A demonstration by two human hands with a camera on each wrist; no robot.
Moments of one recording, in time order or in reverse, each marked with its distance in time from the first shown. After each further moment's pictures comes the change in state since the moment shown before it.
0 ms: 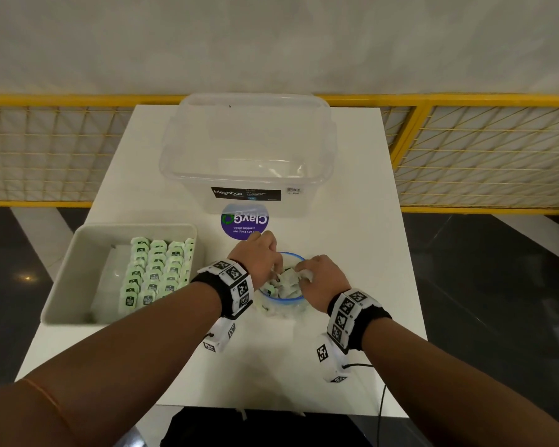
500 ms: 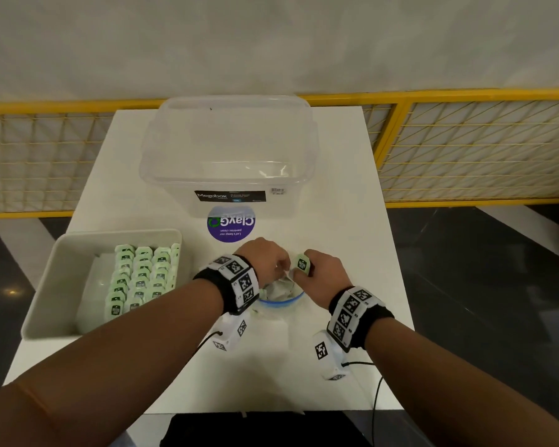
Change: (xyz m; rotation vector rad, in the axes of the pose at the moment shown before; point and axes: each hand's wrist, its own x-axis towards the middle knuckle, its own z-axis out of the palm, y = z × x) left_hand 0.018 0.033 -0.020 -0.169 -0.127 -0.046; right_hand -0.015 0.007 -0.021 0.184 0.161 -0.053
